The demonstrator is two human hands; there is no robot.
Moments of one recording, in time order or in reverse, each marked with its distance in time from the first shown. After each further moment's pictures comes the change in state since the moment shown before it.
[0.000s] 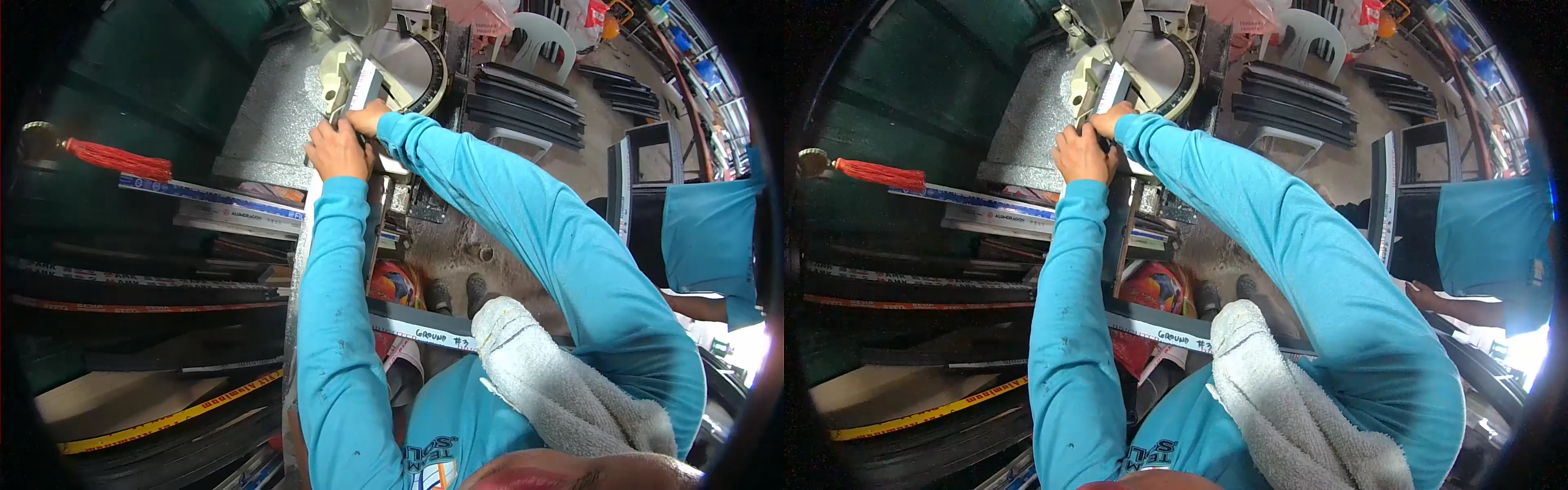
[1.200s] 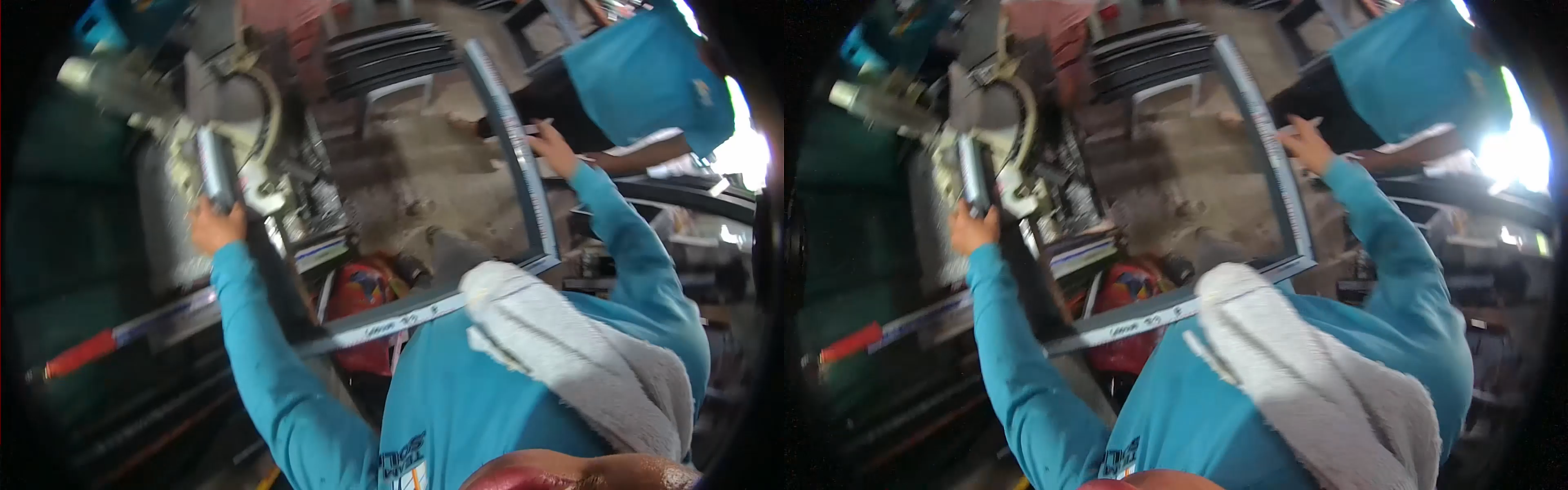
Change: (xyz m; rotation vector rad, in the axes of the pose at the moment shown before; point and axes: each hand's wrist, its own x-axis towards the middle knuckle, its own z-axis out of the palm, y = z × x) left_hand 0.013 -0.011 0.010 0.063 -0.016 0.027; right_hand -0.368 0.403 -0.333 -0.080 0.562 0.122
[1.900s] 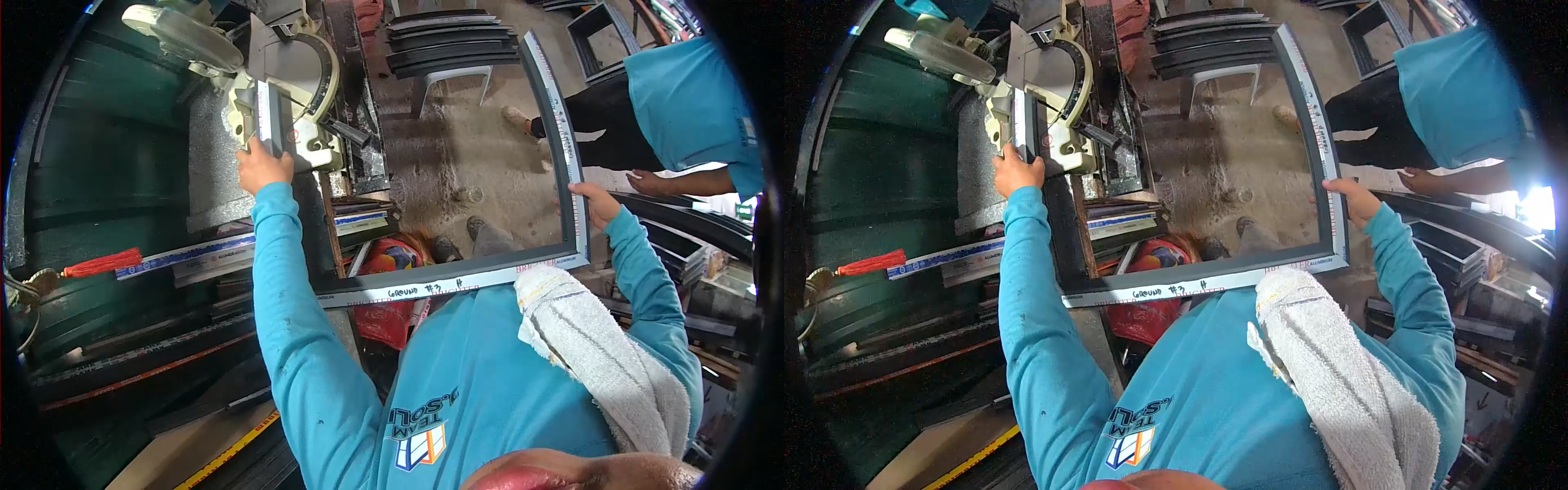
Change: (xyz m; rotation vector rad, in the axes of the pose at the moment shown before) left_hand -0.001 0.019 -0.018 0.045 -0.116 -0.092; right_hand -0.102 -0.062 0.011 0.718 -0.514 0.543
